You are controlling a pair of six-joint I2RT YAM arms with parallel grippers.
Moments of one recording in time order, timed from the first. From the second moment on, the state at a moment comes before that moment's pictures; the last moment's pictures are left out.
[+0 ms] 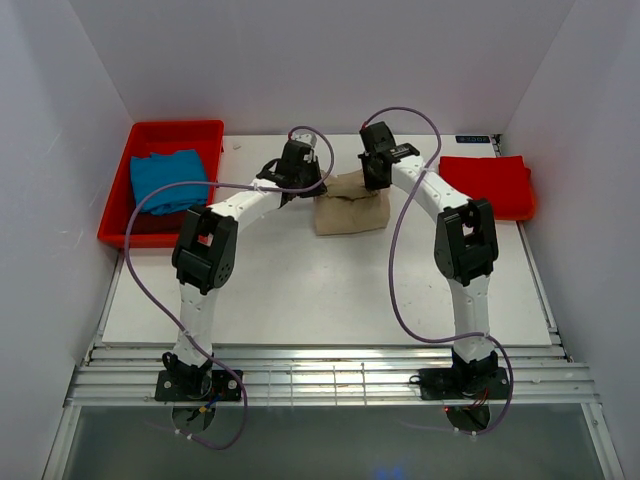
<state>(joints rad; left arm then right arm) -0.48 2.14 1.67 -0.18 0.07 -0.49 0.44 2.16 1.91 -0.68 0.20 0.15</state>
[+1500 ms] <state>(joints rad) -0.51 2.32 1.73 -0.07 0.22 -0.54 0.18 2.11 1.62 -0.34 -0.26 0.27</state>
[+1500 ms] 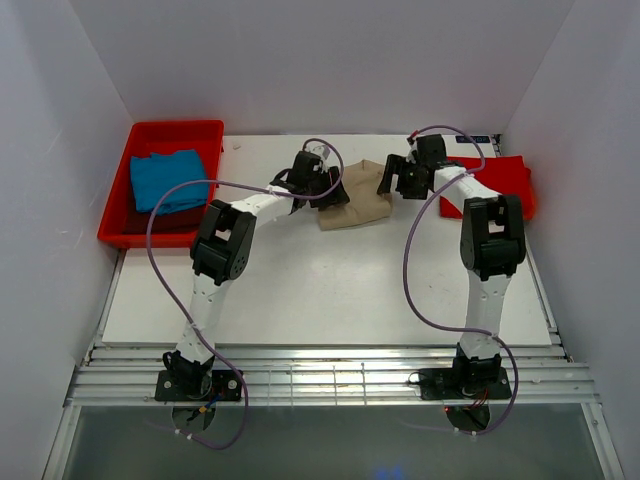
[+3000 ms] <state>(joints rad) -0.51 2.29 1.66 0.02 0.23 -0.52 0.25 2.34 1.82 -0.36 -0.40 0.28</state>
